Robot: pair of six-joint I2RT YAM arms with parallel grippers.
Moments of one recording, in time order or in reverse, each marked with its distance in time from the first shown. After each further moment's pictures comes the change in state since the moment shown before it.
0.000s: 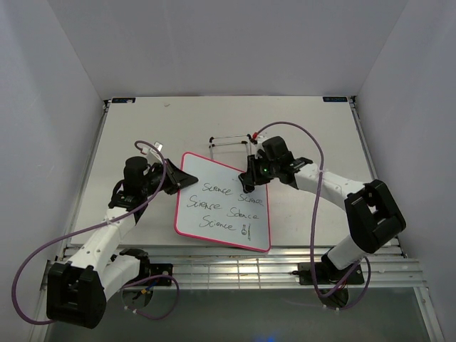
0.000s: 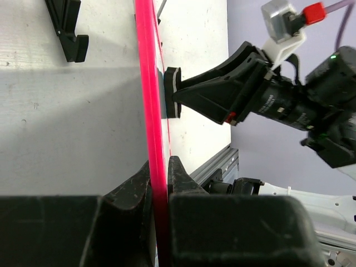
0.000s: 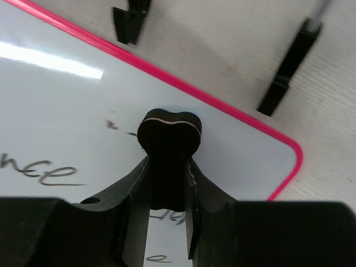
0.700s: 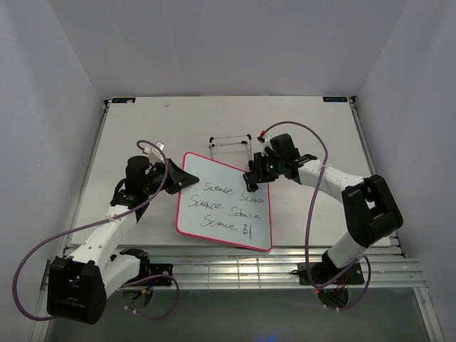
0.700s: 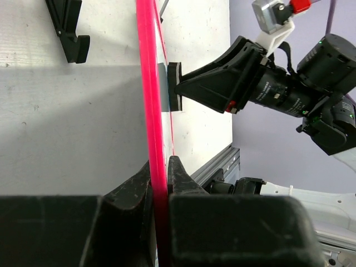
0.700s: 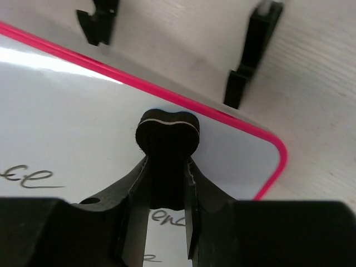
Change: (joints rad) left arm -0.001 0.033 0.002 0.018 -0.002 0.008; right arm -0.056 0.060 0.057 -0.051 -0.085 -0.006
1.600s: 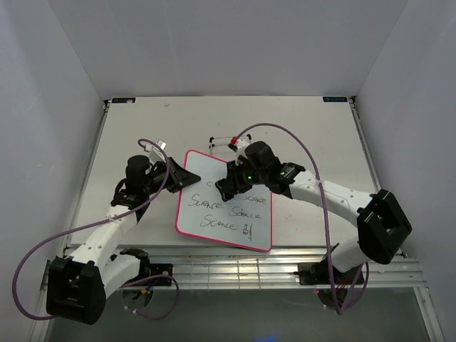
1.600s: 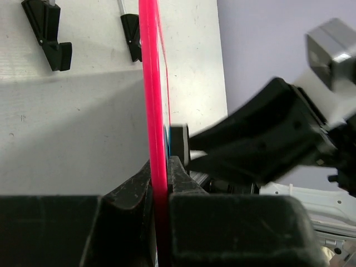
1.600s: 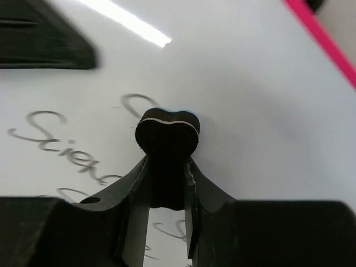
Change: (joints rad) left arm -0.011 -0.003 0.000 0.056 0.028 0.010; right arm 0.342 -0.108 0.105 -0.011 0.079 0.042
